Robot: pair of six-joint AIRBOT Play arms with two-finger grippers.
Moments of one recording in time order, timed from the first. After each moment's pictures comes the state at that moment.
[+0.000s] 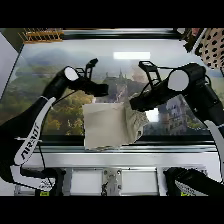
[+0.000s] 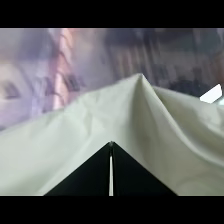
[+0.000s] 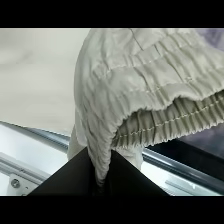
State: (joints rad) left arm -0.29 -1.60 1.45 0.93 -1.07 -1.40; right arm 0.48 -1.23 1.43 -1.33 1.47 1.76
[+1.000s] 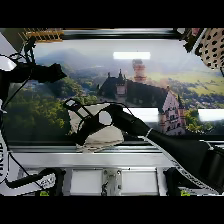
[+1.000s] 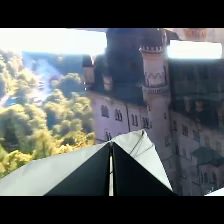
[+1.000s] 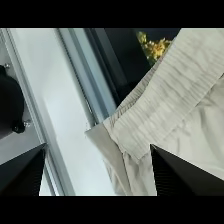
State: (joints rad) left arm 0.10 -1.35 1.43 0.96 -1.16 -1.40; right arm 0.92 -1.55 1.42 -0.95 0.91 1.27
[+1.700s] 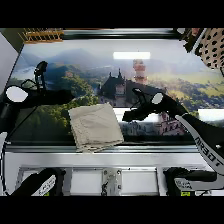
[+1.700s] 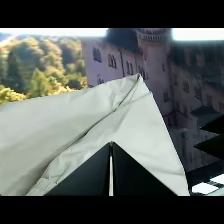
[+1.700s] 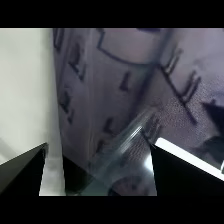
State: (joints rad) left arm -0.01 -1.05 0.98 0.98 -1.03 -1.38; right arm 0.28 -1.52 0.98 -0.87 0.99 1.24
